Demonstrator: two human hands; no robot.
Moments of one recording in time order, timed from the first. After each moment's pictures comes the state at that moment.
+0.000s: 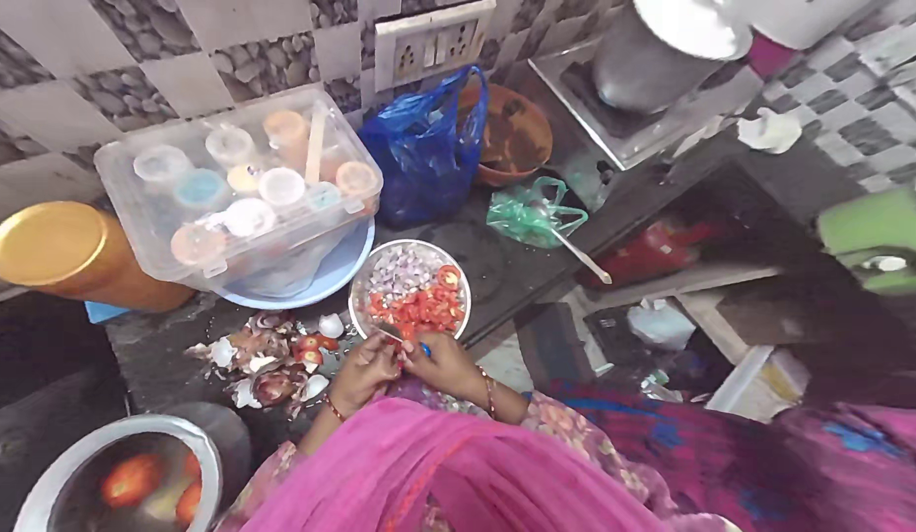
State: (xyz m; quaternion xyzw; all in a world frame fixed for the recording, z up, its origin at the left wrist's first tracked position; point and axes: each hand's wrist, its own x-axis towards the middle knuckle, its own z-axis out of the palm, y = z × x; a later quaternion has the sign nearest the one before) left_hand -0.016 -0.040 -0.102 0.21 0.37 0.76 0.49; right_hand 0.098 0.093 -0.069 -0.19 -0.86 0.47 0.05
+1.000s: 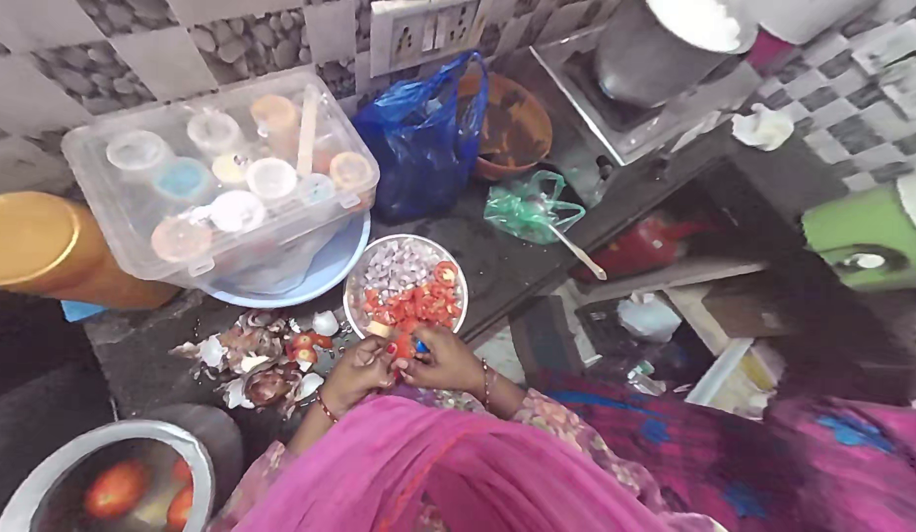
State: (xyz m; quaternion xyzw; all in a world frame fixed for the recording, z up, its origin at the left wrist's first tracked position) left_hand -0.025 -0.047 -0.102 0.22 0.39 0.71 0.55; right_hand 0.103 0.108 -0.083 -0.11 -0.88 0.45 0.06
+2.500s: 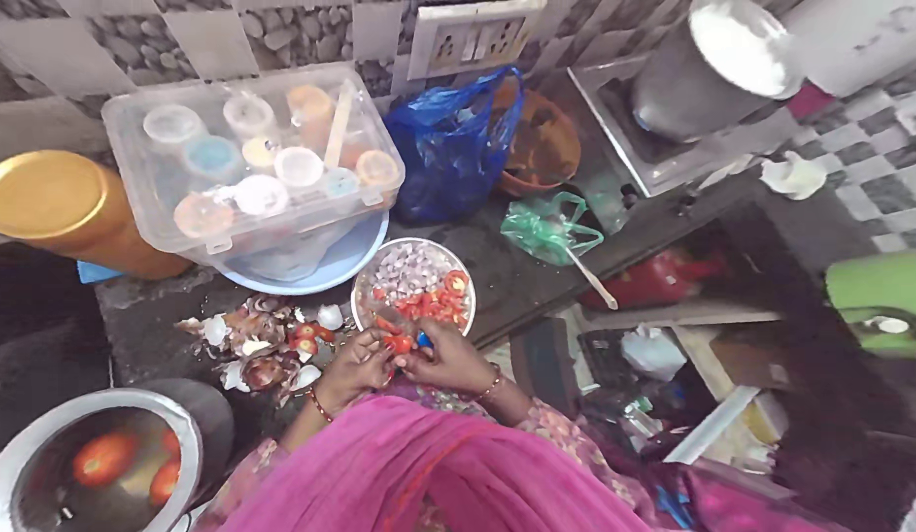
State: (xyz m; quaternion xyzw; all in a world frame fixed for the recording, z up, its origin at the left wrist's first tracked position) left_hand -0.023 -0.046 -0.107 0.19 0.38 0.75 0.51; right_hand 0.090 0.124 -0.065 -0.11 -0.88 0.46 -0.01
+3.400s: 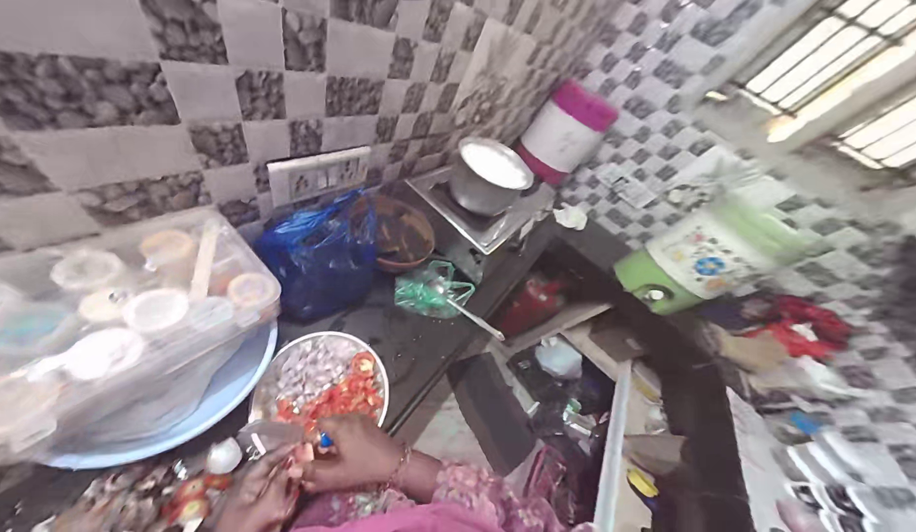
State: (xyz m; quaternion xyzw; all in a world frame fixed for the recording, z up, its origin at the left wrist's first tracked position) left_hand -0.022 -0.048 -0.111 0.21 0.46 0.74 0.44; right_hand 0.081 0.113 -0.051 -0.16 -0.88 0.44 -0.01
